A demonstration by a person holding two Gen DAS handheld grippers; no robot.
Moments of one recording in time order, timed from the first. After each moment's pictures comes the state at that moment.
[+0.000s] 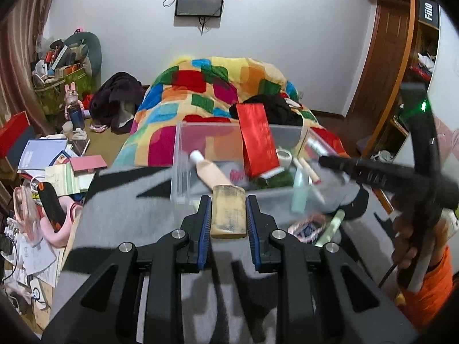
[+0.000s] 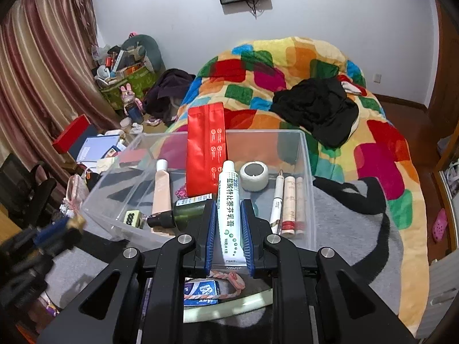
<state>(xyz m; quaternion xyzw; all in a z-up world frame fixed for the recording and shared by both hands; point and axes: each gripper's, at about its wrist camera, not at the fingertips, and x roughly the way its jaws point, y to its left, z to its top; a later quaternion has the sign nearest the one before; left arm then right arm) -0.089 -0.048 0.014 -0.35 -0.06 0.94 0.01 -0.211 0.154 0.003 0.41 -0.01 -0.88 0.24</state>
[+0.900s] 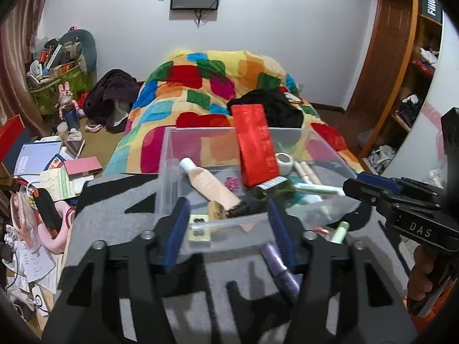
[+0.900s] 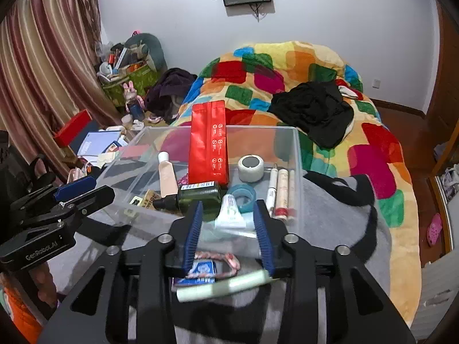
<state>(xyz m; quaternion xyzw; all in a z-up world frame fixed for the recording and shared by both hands) -0.117 -0.038 0.010 -0.37 -0.06 0.93 0.02 -0.181 0.170 0.015 0.39 0.01 -0.89 0.24</state>
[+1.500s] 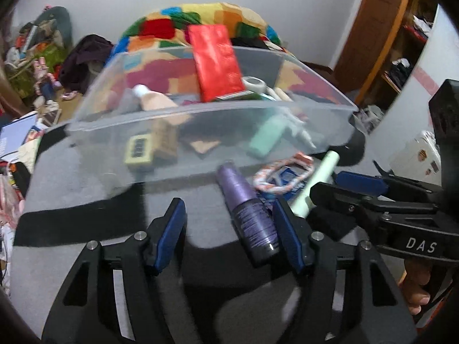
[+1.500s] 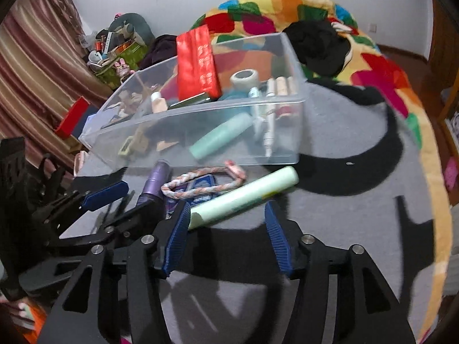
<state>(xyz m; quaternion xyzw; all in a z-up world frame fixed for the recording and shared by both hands) -0.105 -0.002 -0.055 -0.46 -0.05 0.89 0.05 -0.160 0.181 -0.052 0.50 -0.05 -0.83 0.24</state>
